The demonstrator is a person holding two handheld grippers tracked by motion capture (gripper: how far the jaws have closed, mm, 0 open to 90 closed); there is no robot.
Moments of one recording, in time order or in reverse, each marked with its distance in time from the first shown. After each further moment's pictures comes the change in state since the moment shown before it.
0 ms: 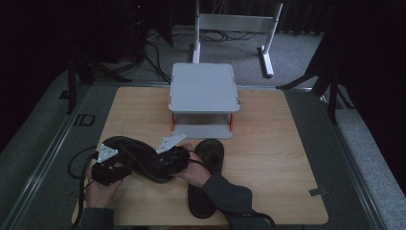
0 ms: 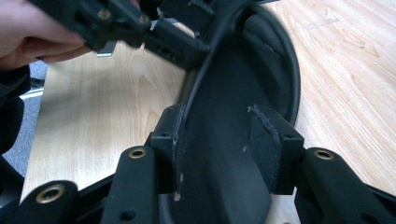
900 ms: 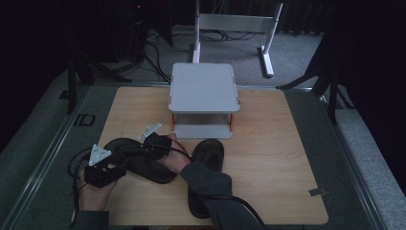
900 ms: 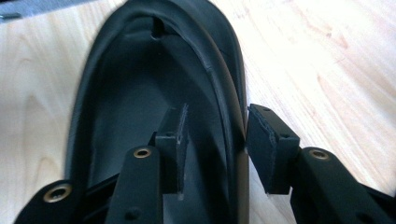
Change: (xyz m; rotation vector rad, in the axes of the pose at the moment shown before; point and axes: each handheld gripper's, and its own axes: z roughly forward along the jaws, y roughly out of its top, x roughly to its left) left arm 0.001 0.005 -0.025 -0.056 0.037 0.009; right arm -0.031 0.031 0.070 0.151 -0.173 0.032
